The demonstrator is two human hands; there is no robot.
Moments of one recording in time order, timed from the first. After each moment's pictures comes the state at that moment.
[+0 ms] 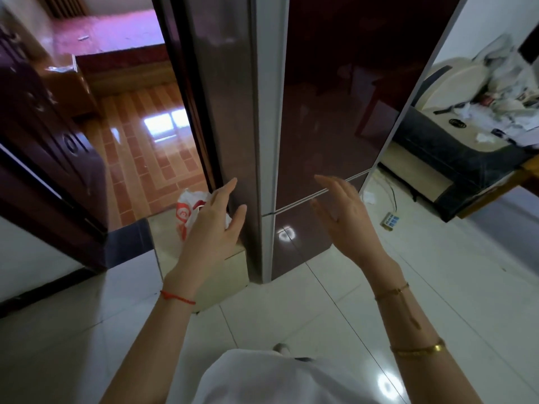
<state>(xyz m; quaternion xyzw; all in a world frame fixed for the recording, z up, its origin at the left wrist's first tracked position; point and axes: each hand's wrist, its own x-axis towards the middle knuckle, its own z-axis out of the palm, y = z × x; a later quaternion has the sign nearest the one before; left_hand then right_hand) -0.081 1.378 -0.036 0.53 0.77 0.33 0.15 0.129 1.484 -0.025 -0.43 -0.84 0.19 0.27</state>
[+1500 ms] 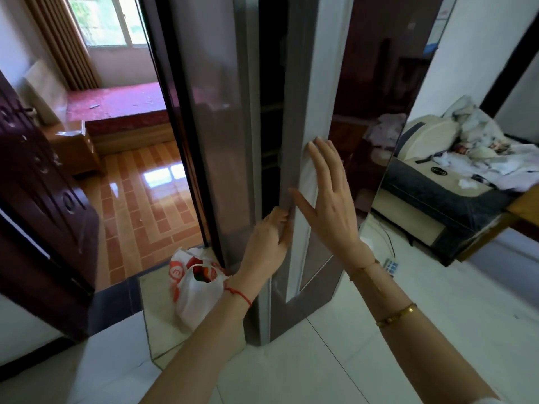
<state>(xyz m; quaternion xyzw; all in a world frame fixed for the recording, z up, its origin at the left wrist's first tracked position) -0.043 1.503 -0.030 0.61 0.67 0.41 0.12 0.075 1.573 0.030 -0.31 -0.83 -0.07 0.47</state>
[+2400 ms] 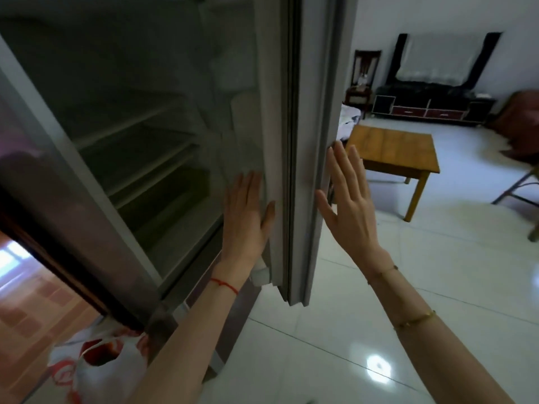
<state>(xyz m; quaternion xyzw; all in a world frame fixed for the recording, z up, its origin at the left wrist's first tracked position) 0.109 1.543 0.004 0.78 0.48 0.41 0.01 0.308 1.517 0.015 -0.51 -0.69 -0.26 0.45</state>
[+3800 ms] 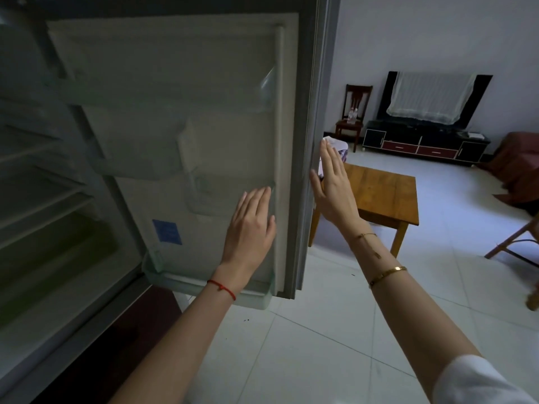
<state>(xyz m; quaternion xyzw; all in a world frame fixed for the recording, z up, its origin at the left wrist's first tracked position) 0.472 1.740 0.015 0.81 0.48 0.34 -0.07 0.675 1.779 0.049 -0.59 -0.68 -0.09 0.41</state>
